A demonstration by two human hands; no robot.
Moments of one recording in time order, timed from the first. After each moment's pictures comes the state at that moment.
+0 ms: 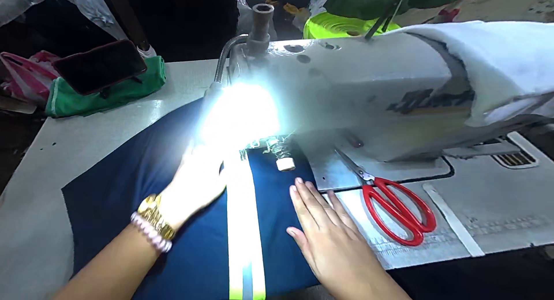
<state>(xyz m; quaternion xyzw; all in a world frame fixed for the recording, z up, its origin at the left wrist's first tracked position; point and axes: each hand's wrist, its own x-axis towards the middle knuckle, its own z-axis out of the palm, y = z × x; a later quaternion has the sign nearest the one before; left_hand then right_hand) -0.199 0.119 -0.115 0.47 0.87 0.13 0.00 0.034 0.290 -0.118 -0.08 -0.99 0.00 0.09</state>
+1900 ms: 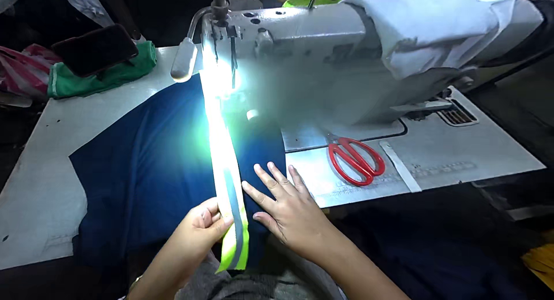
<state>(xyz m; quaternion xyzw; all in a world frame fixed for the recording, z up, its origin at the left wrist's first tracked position) -0.040 0.056 -0.085 0.10 0.58 0.65 0.47 0.065 0.270 -0.129 0.03 -0.99 0.12 0.09</state>
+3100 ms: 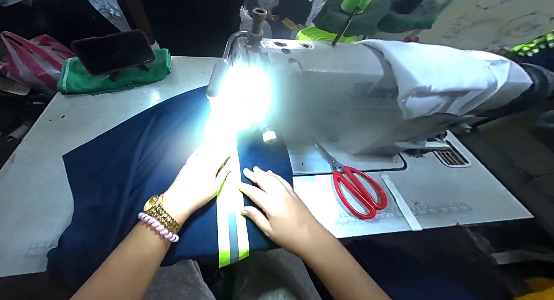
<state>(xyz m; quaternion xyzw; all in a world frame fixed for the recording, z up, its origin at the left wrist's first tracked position) -0.149 0.108 -0.123 0.47 0.85 0.22 0.00 0.006 0.276 -0.112 0.06 -0.98 0.14 0.12</state>
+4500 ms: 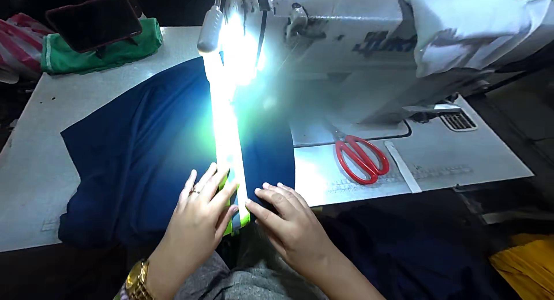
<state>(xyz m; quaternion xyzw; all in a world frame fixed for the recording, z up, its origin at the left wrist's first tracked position) -0.047 0.048 -0.136 0.47 0.84 0.26 -0.06 0.085 0.243 -0.134 0.05 -0.96 0.18 0.19</state>
